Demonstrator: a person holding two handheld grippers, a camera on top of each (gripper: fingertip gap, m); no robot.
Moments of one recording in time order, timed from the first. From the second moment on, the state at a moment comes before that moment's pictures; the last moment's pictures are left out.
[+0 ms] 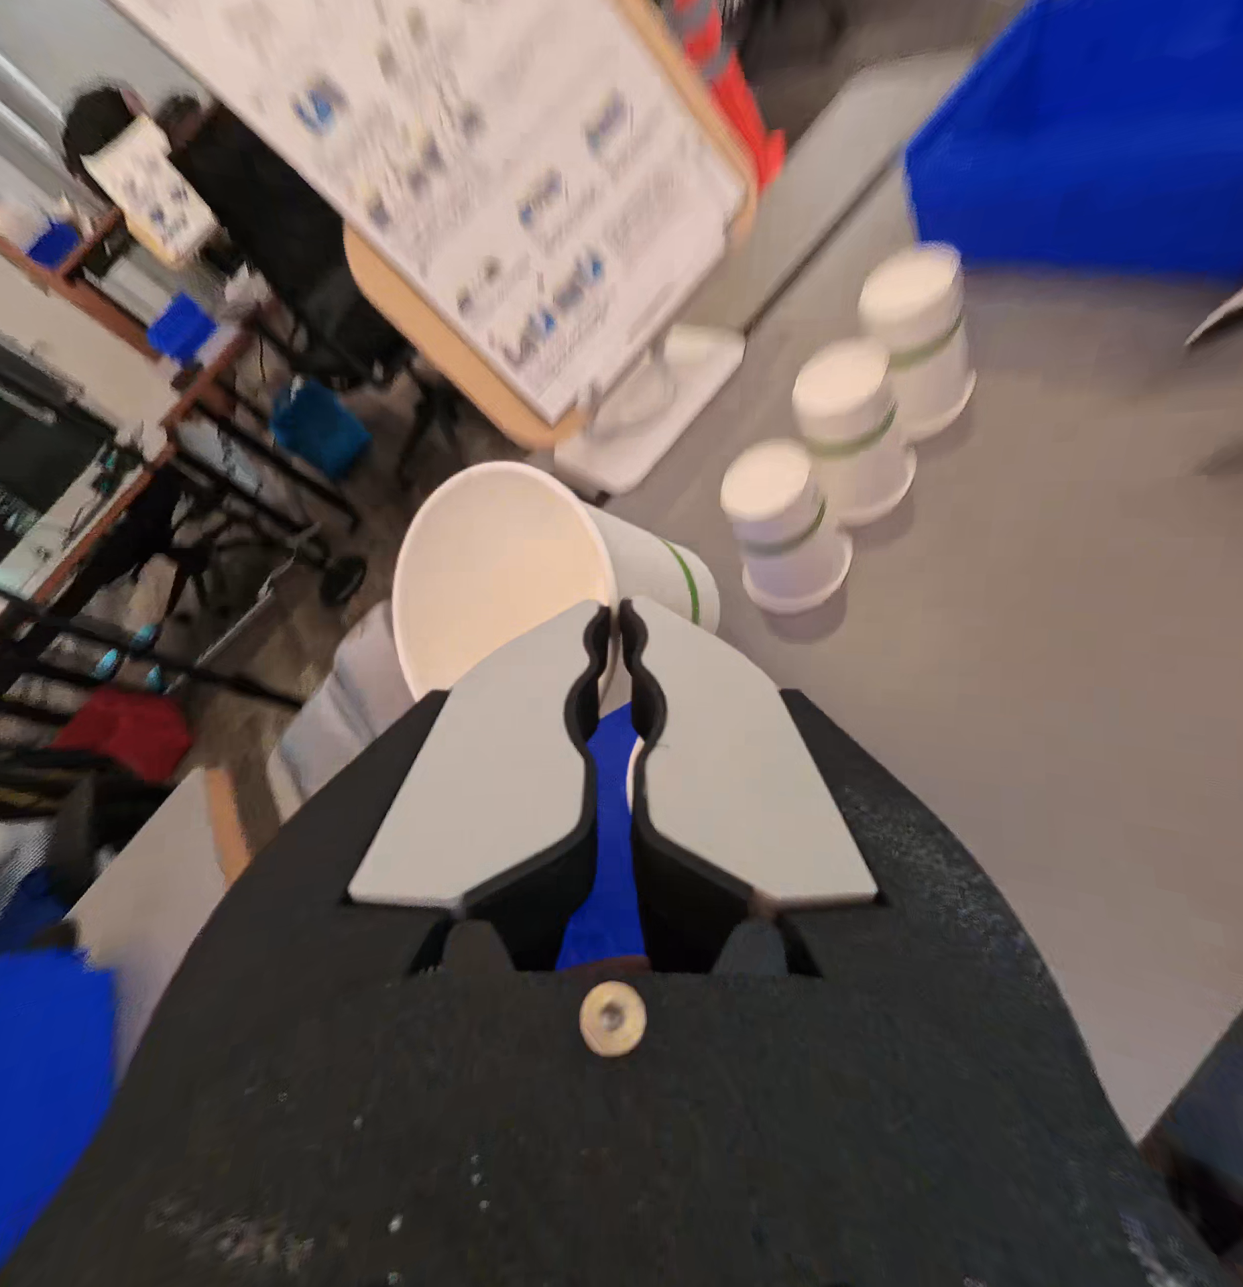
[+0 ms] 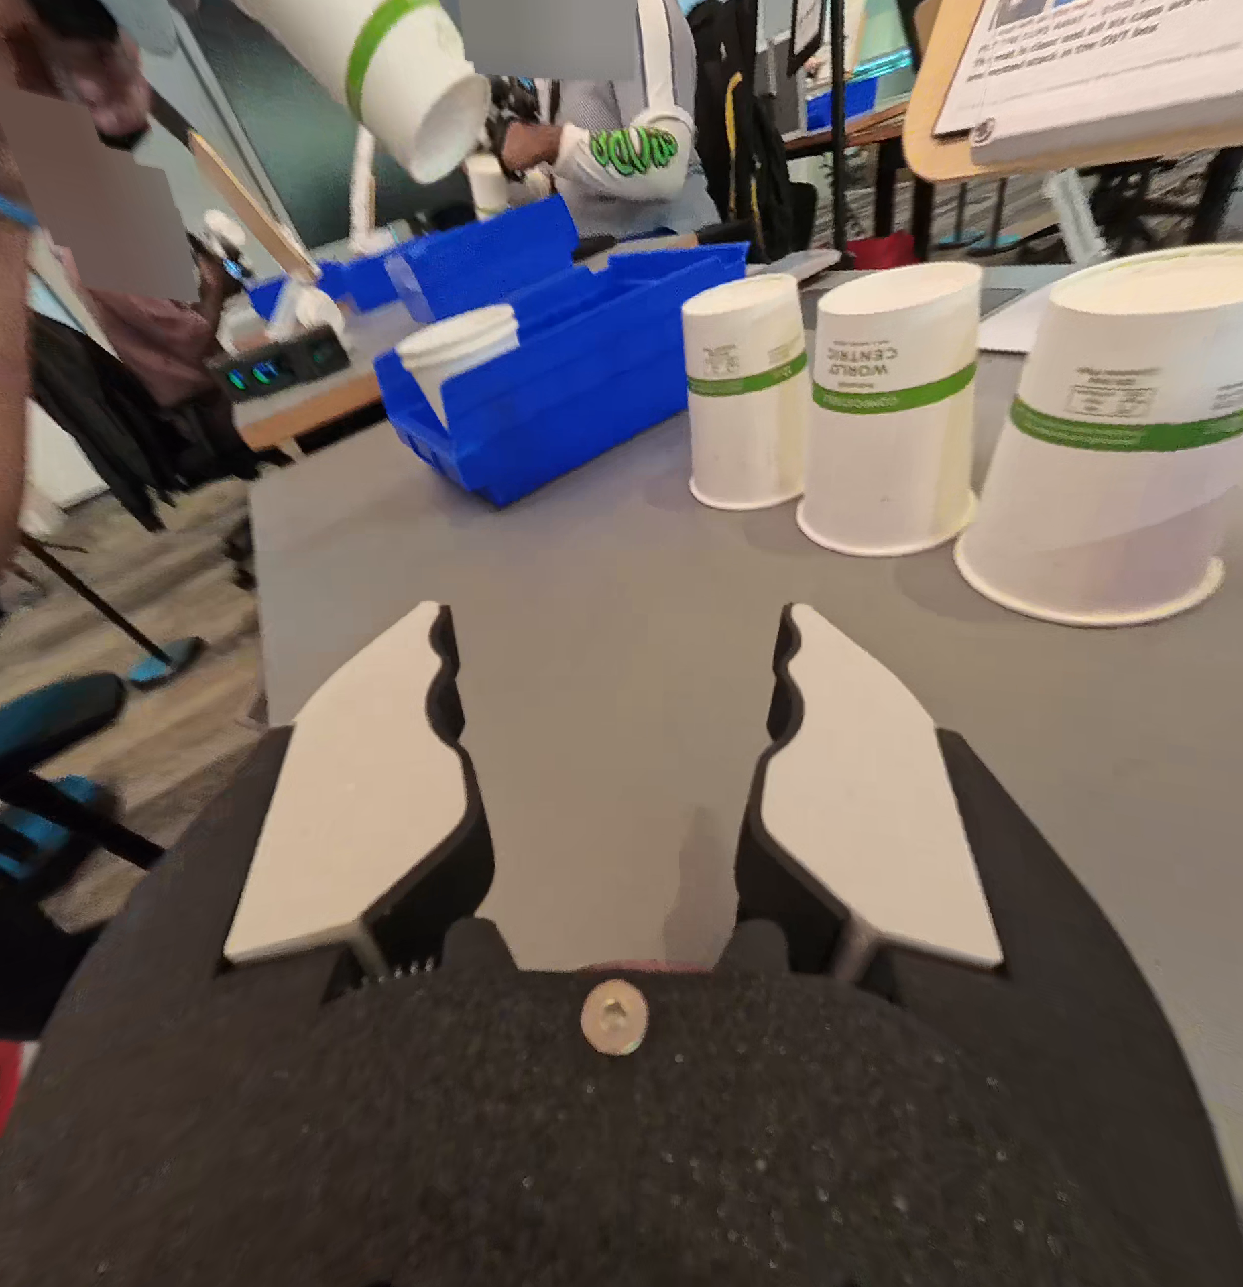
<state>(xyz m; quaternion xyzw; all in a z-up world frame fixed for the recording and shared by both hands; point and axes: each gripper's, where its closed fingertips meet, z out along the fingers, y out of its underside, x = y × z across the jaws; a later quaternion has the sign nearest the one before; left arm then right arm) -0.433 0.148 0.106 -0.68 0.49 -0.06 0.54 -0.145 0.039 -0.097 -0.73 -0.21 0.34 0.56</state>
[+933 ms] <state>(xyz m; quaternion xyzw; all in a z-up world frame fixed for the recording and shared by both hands) -0.244 0.108 0.068 -0.59 0.41 -0.50 0.48 -0.182 0.117 0.018 -0.60 -0.19 0.47 0.62</state>
